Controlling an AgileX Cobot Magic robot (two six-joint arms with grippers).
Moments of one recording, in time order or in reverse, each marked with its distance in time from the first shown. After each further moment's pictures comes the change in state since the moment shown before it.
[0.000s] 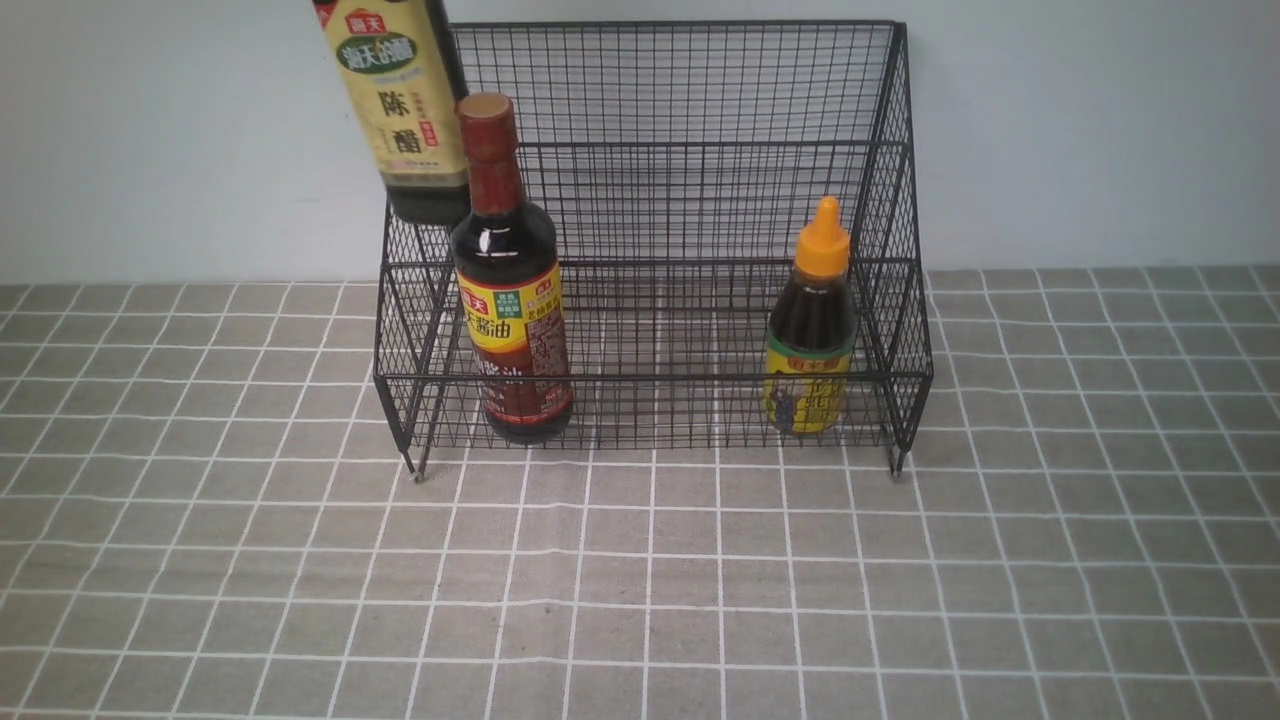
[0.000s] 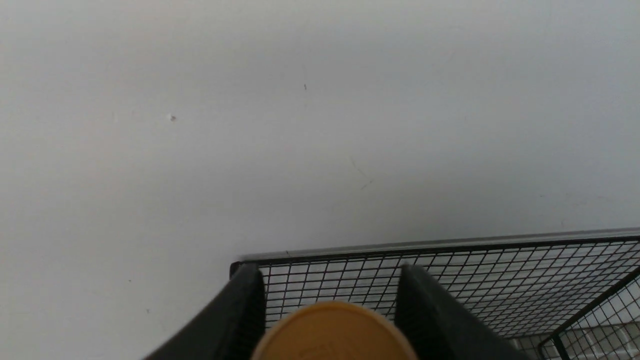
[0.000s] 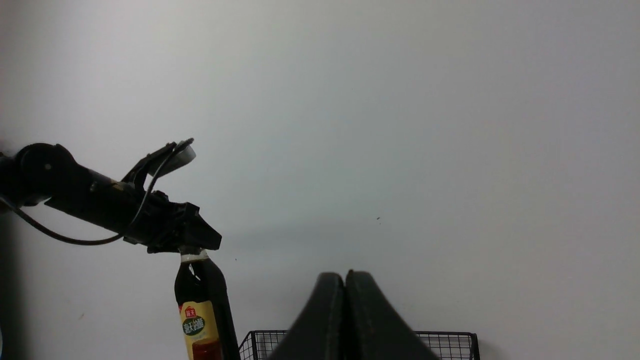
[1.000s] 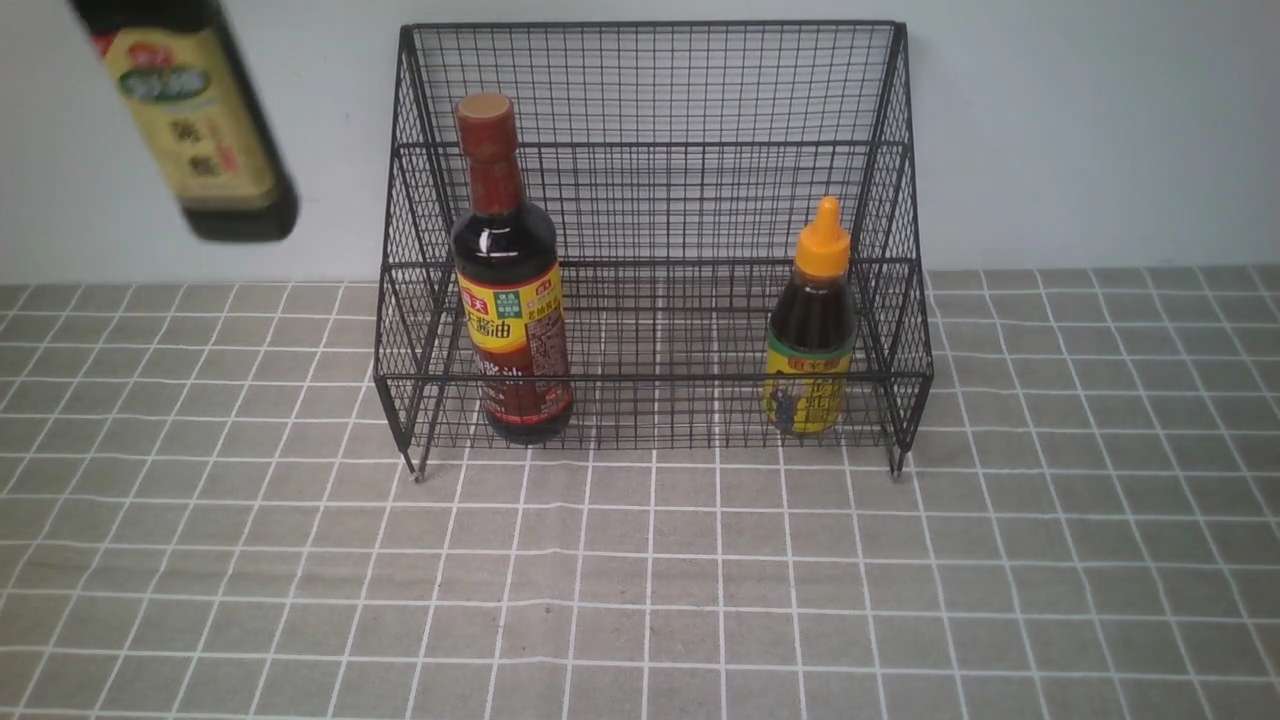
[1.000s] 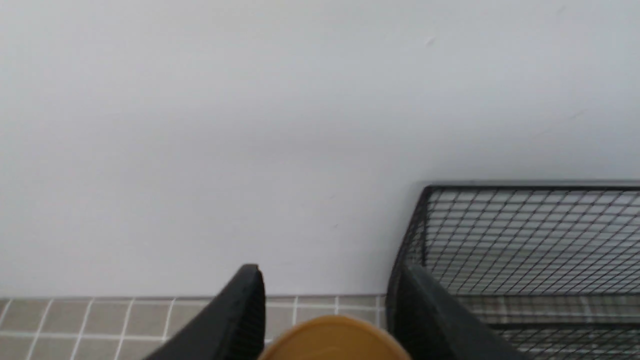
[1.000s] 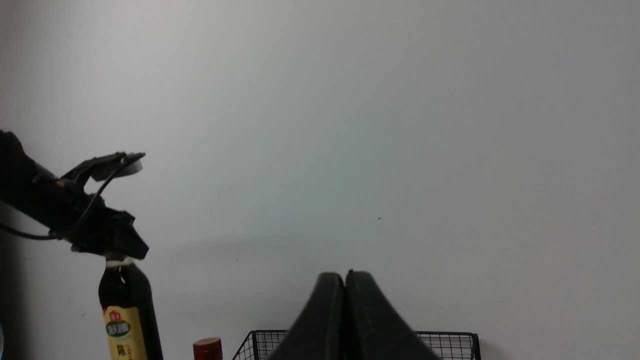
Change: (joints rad) right arm 0.000 0.000 0.000 0.000 0.000 0.000; left arm 0.120 -0.110 0.004 0.115 0.200 0.039
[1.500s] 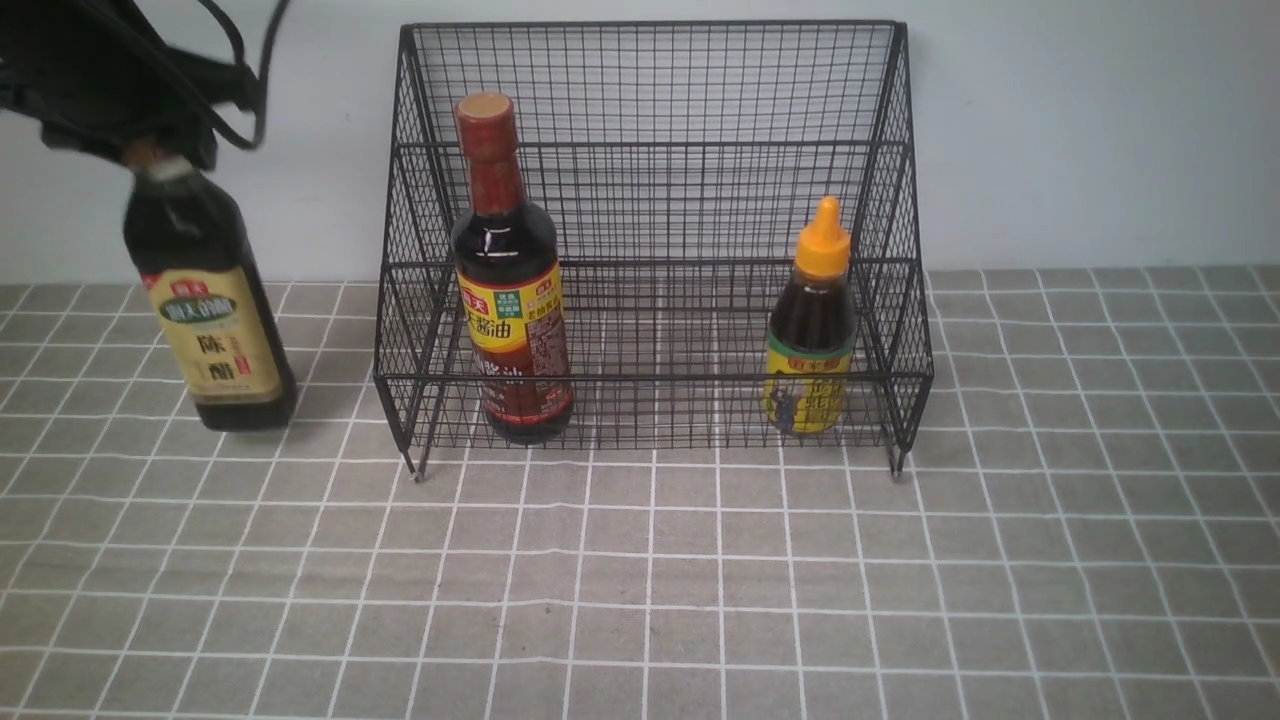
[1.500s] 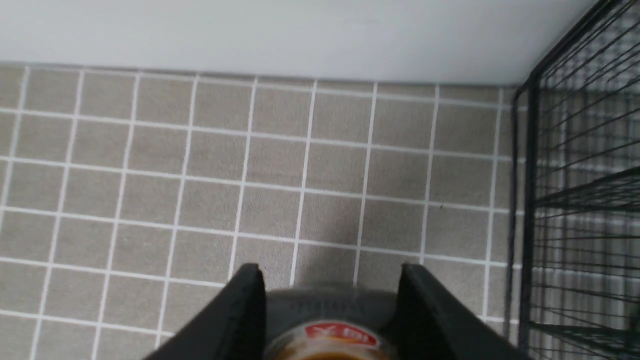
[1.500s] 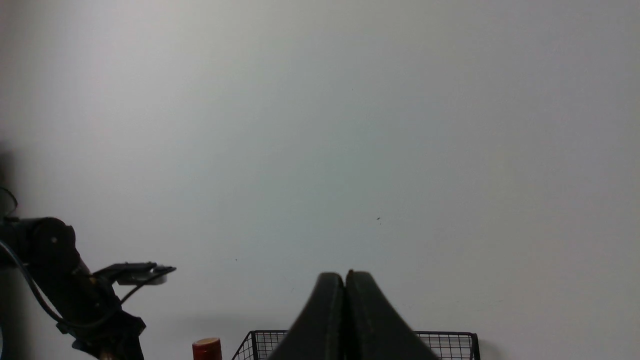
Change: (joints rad) right arm 0.000 0.000 0.000 0.000 0.000 0.000; left arm 0.087 0.112 0.245 0.042 0.055 0.000
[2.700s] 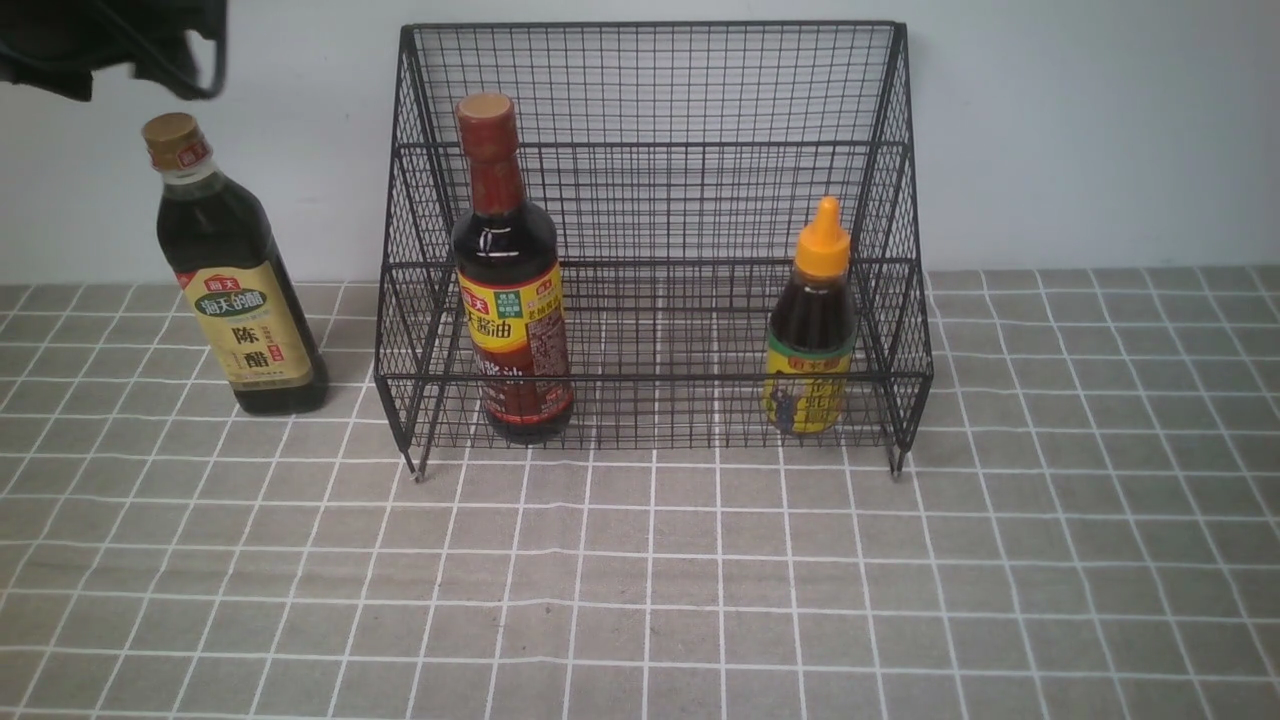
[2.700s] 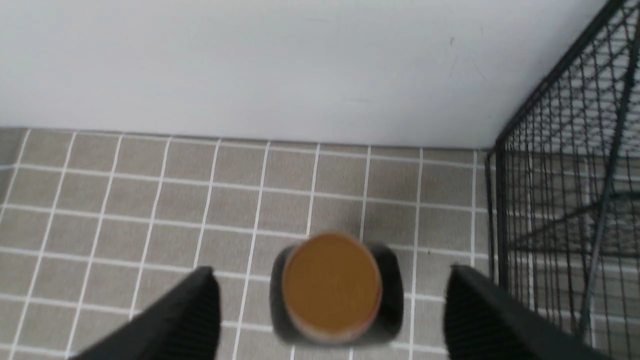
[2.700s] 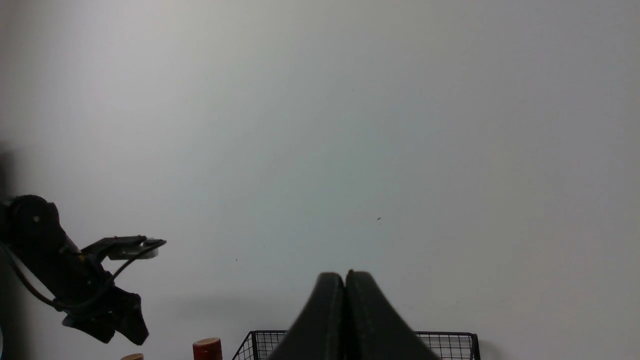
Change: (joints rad) right arm 0.000 0.000 0.000 0.000 0.000 0.001; left arm 0.000 -0.019 -0.013 0.003 -0.049 0.001
